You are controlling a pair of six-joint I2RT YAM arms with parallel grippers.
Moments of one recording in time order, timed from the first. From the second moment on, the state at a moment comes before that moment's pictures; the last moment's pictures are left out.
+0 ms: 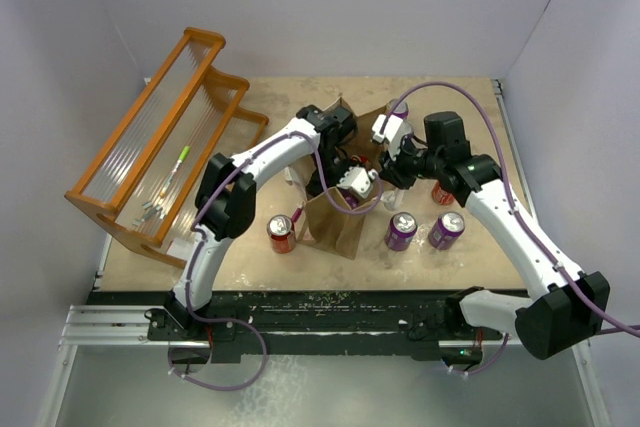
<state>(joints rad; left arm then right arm) -0.70 2.25 2.05 -1.27 0.47 1.42 0.36 1.21 1.13 -0.61 -0.46 -0.53</state>
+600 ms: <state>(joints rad) -0.53 1.98 1.96 -0.91 0.70 1.05 0.33 1.36 1.33 -0.58 -0.47 -0.41</state>
